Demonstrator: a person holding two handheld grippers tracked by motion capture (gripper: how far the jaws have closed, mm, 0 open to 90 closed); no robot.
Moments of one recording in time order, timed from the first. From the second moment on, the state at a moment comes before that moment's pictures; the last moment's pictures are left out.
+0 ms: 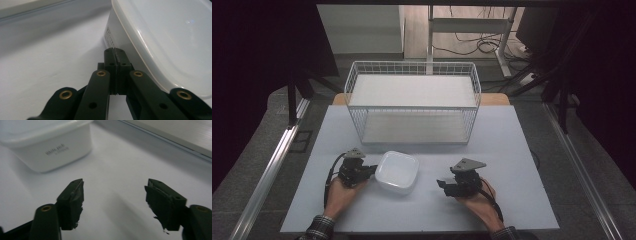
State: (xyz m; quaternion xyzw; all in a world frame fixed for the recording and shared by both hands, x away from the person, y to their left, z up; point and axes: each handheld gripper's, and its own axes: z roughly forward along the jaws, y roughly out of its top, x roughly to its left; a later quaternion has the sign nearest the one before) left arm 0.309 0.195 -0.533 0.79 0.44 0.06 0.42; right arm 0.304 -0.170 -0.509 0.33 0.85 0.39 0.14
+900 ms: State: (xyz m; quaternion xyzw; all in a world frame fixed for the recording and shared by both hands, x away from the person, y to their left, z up) left arm 0.277 0.150 -0.525 0.82 0.39 0.04 0.40; right arm 0.309 -0.153 -0.506 0.31 0.87 0.37 0.12
